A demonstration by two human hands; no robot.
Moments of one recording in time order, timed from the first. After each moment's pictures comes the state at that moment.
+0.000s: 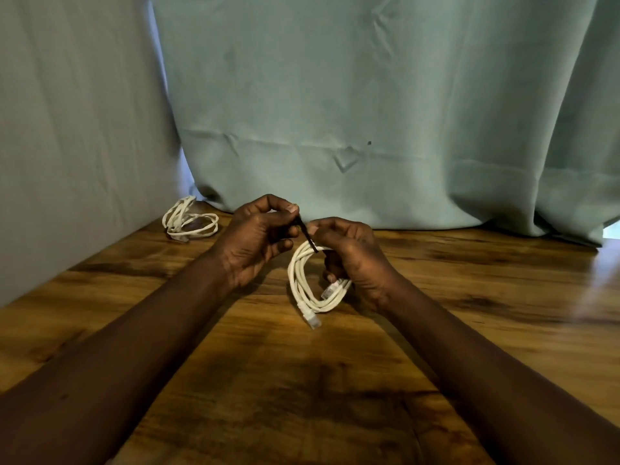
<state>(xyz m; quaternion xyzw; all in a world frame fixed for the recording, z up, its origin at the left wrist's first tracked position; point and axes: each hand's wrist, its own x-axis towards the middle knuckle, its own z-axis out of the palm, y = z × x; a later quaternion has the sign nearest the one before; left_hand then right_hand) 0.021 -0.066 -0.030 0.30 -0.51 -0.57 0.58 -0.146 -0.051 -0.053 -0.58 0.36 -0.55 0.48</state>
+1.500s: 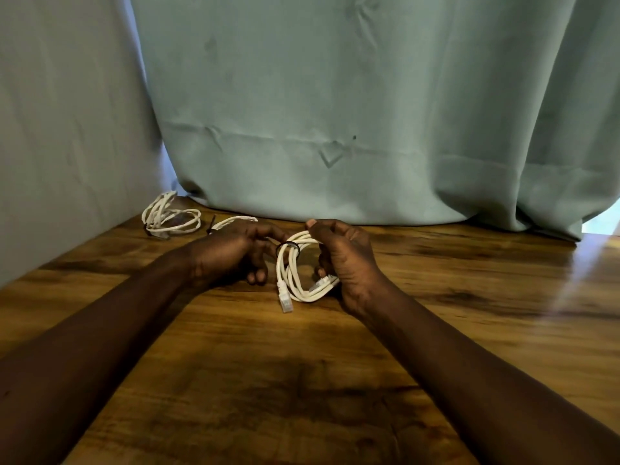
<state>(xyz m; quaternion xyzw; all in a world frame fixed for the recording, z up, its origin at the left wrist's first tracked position) 0.041 -0.084 -0.047 0.41 -0.69 -0.50 0.33 -0.152 -0.053 -0.060 -0.49 0.39 -0.61 0.49</state>
